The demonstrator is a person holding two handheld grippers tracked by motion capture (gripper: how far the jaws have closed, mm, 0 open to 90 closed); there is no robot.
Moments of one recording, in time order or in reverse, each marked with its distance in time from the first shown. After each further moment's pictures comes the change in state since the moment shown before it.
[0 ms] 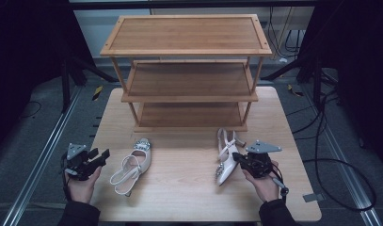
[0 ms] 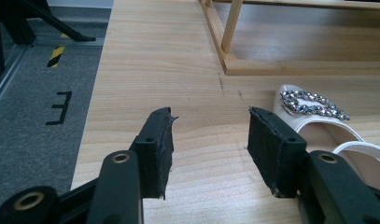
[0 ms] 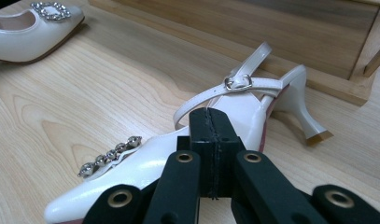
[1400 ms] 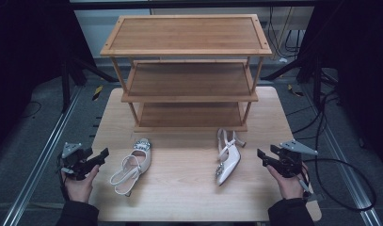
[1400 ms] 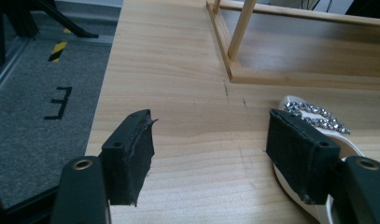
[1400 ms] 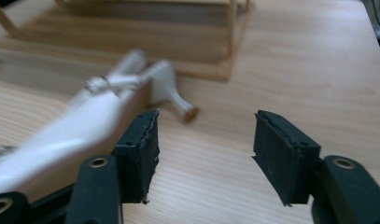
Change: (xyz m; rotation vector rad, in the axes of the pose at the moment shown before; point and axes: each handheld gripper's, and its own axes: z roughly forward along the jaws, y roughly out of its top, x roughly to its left) left arm 0.006 0.005 -0.004 -0.017 0.015 -0.055; right arm -0.055 -0.018 -0.046 -0.102 -0.216 0.191
